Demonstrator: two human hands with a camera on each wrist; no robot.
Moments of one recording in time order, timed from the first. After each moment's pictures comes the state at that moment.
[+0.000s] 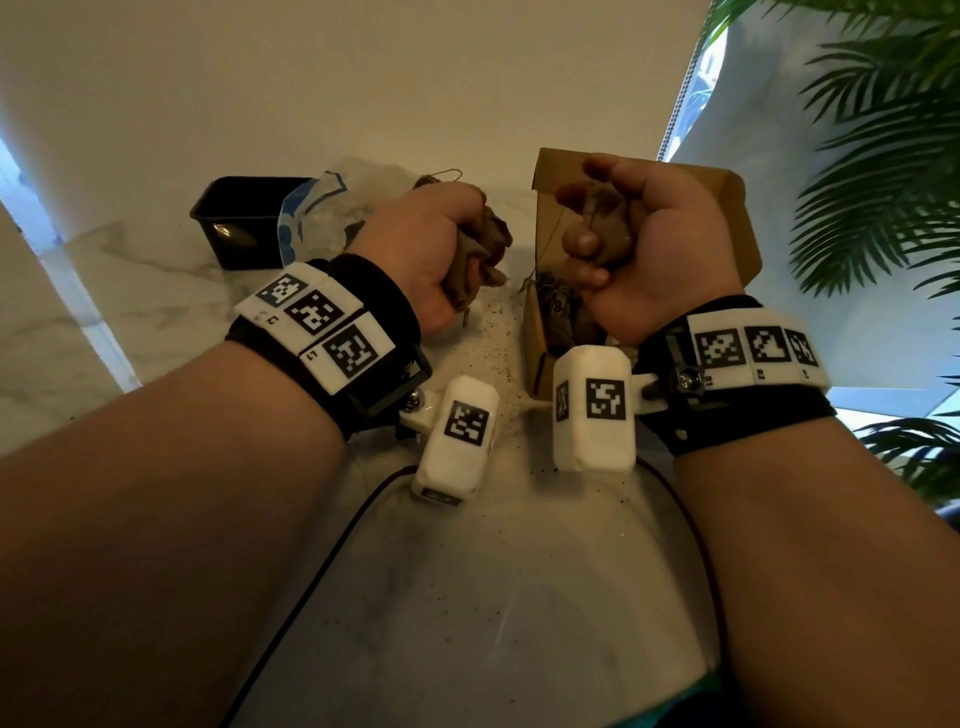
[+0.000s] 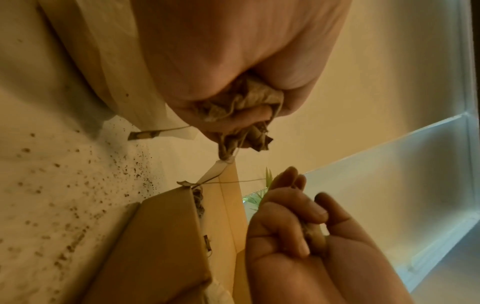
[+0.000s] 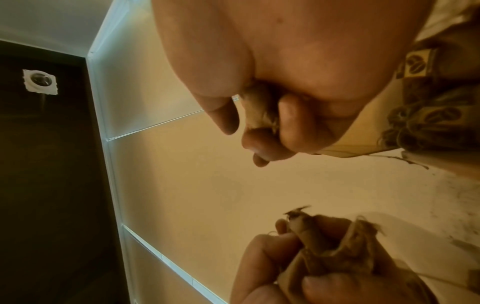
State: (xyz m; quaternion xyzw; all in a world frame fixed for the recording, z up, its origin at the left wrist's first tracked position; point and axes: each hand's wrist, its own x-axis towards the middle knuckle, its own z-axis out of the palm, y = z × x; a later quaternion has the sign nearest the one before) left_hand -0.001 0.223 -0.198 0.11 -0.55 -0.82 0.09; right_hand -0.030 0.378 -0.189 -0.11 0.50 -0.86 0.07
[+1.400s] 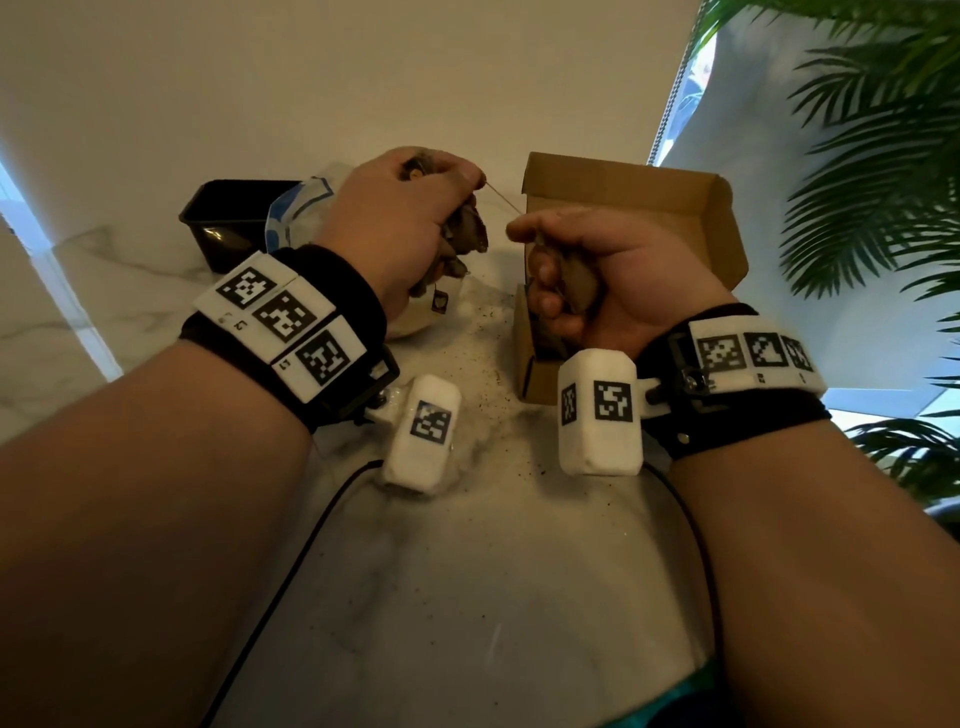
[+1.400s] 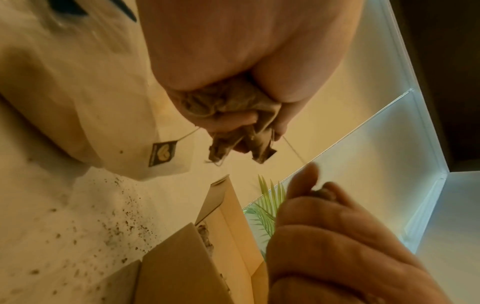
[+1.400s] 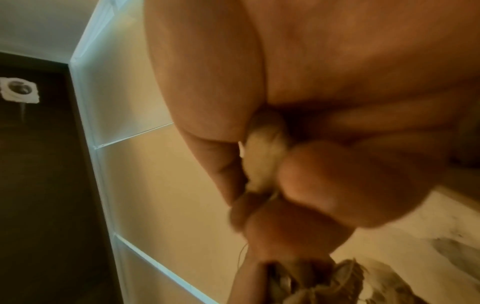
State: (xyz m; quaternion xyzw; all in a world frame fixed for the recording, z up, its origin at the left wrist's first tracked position) left_hand -0.001 0.209 -0.195 0.02 -0.70 -0.68 0.21; right_hand -0.021 0.389 -0.194 -0.19 0.60 -0.74 0.22
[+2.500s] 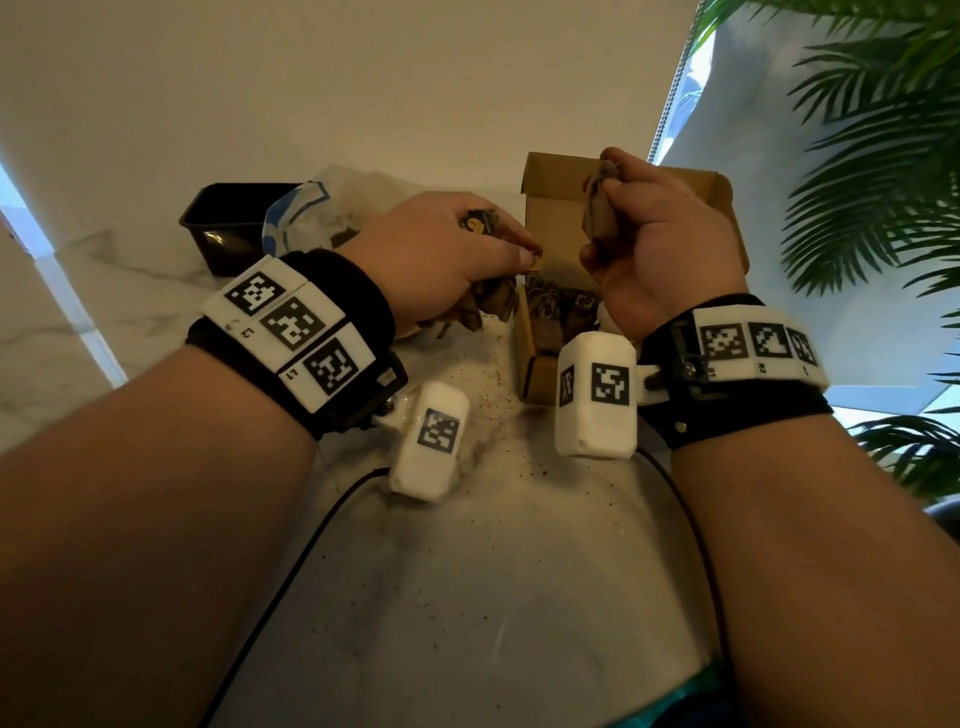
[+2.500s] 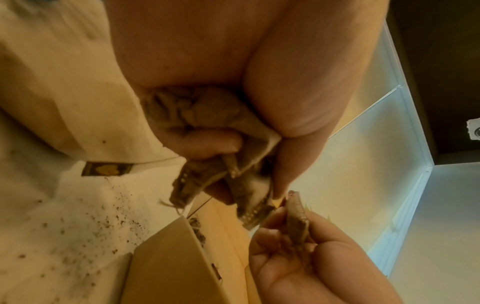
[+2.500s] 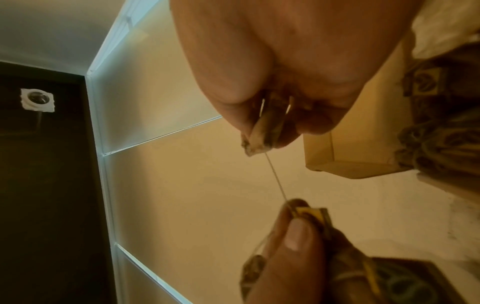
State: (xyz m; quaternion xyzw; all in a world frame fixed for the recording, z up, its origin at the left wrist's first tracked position) left_hand 0.017 0.222 -0.186 -0.02 -0.84 -0.54 0.07; right_hand -0.051 0.393 -0.198 -0.09 0.55 -0.83 -0.06
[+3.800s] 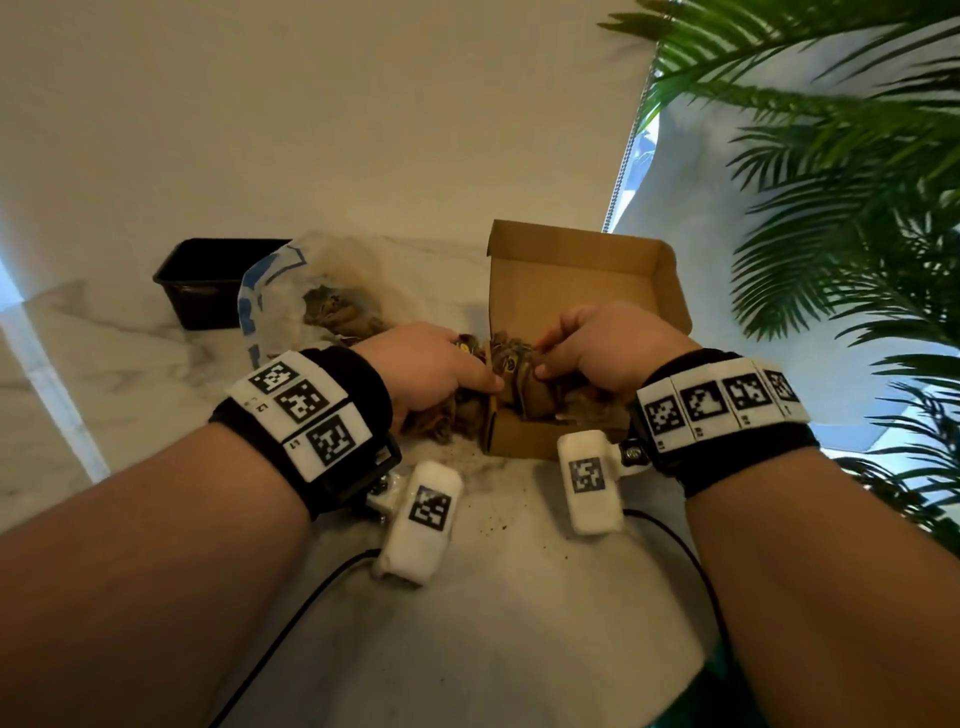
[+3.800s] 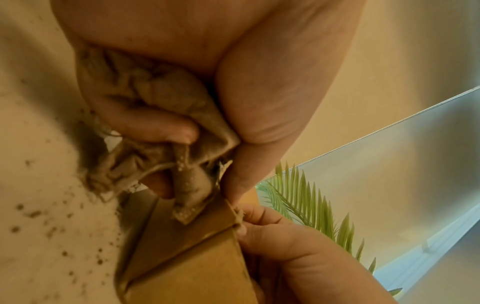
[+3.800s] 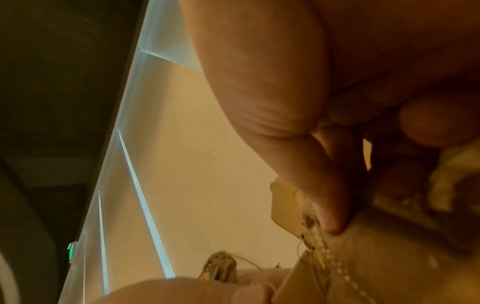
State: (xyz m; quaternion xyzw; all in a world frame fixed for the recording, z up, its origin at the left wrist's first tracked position) left_hand -0.012 0.229 -0.225 0.05 -0.79 -0.60 -0.10; right_hand -0.041 0.419 -0.180 -0.09 0.94 -0.32 0.10
